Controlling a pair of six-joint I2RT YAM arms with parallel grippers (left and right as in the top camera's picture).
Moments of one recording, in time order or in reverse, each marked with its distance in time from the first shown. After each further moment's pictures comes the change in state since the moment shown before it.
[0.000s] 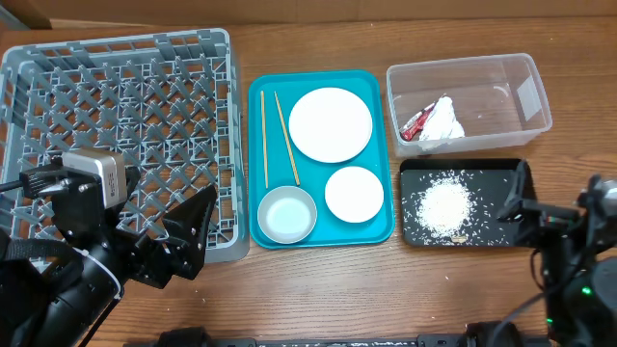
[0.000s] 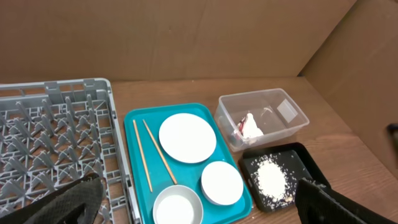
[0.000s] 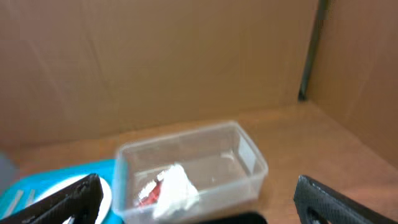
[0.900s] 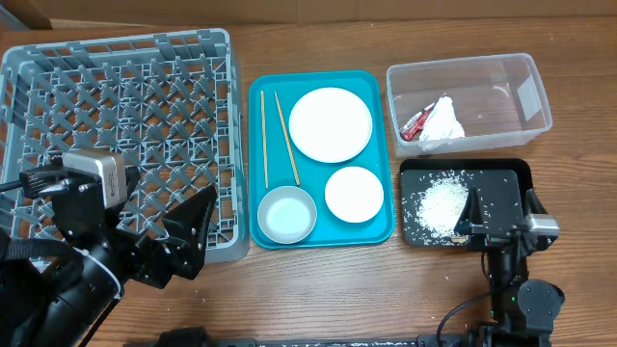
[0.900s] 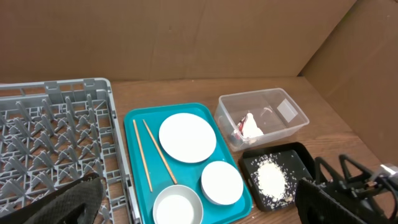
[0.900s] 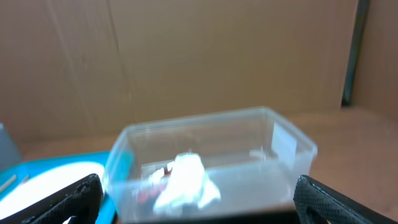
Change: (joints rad) left arm 0.000 0.000 0.000 0.000 0.000 0.000; right arm -0.109 -0.404 -0.813 0.624 -0.218 -0.011
